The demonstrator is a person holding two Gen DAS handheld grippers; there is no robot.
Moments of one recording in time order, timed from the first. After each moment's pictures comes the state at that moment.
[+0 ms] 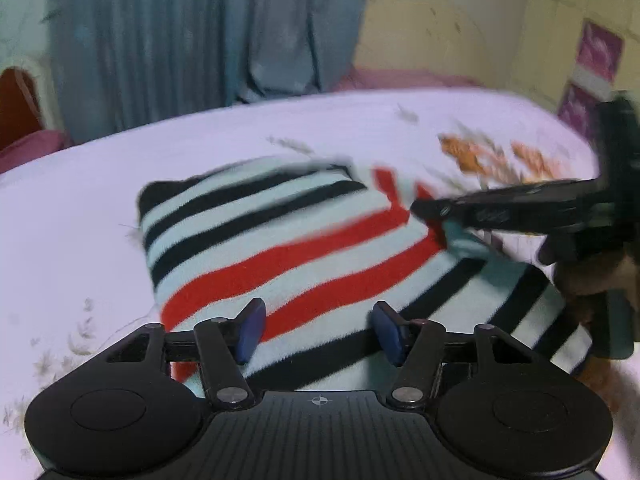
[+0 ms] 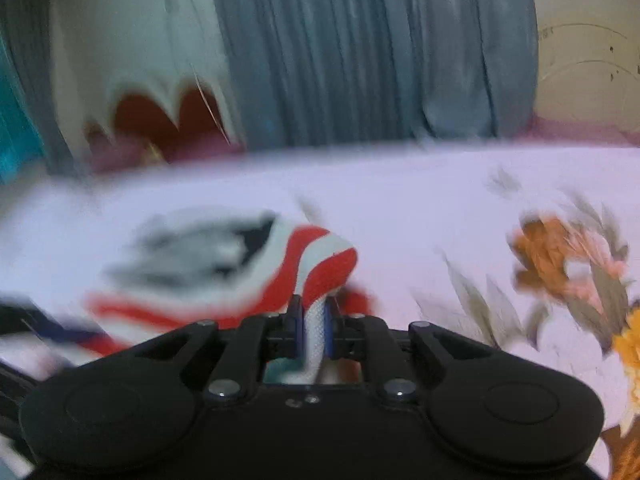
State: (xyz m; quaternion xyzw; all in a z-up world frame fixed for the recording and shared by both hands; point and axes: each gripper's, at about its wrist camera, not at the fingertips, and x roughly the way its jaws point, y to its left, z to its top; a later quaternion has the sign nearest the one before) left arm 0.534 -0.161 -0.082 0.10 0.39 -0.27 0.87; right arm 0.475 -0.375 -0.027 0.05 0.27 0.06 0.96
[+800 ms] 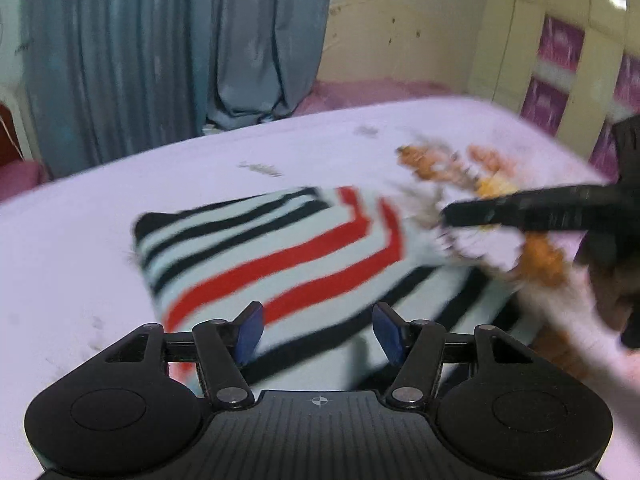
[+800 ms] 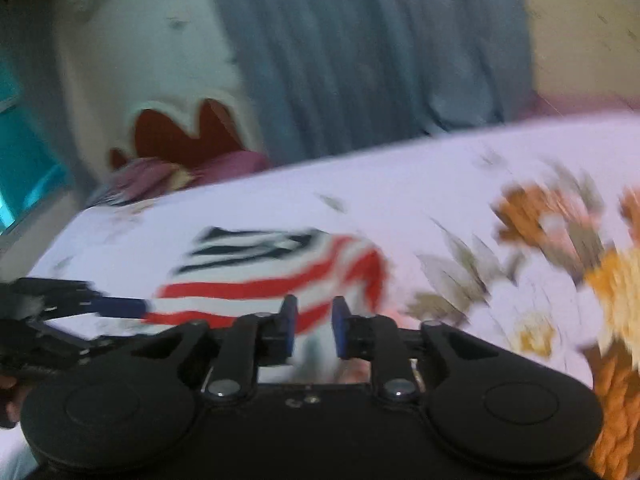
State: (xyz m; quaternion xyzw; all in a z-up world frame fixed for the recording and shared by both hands) left arm 0.504 -0.141 -0.041 0.08 0.36 -0.32 0.87; right arm 0.393 -0.382 0.007 0.08 0.23 0.12 0.96
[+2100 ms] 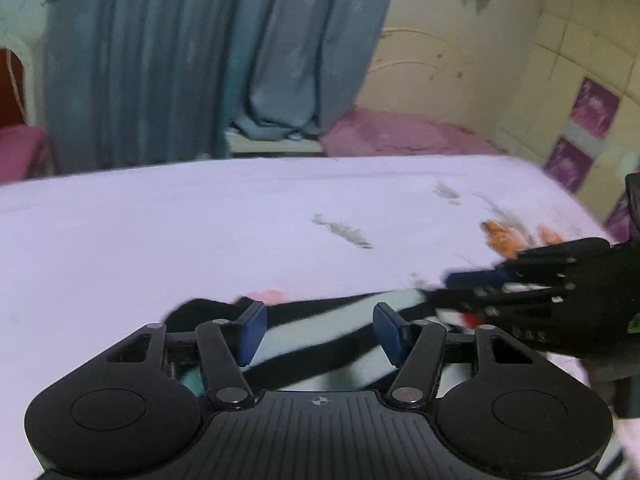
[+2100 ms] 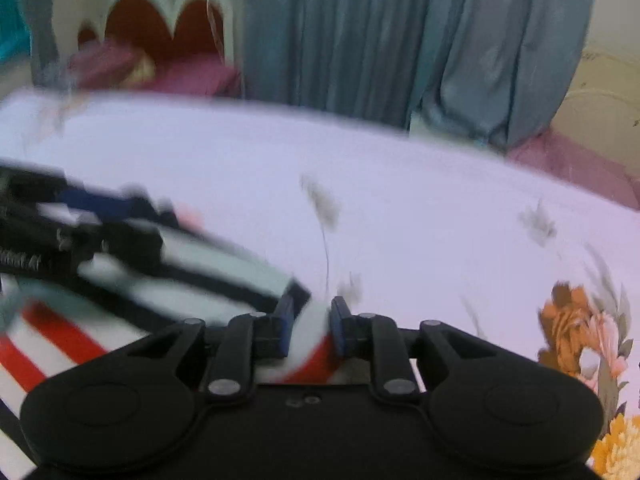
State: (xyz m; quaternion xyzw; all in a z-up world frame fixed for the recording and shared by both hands) left arm 0.665 -0.127 -0.084 0.00 0.38 -0.31 0.87; right arm 0.556 -0.321 0.006 -0.07 0.31 0.05 0.95
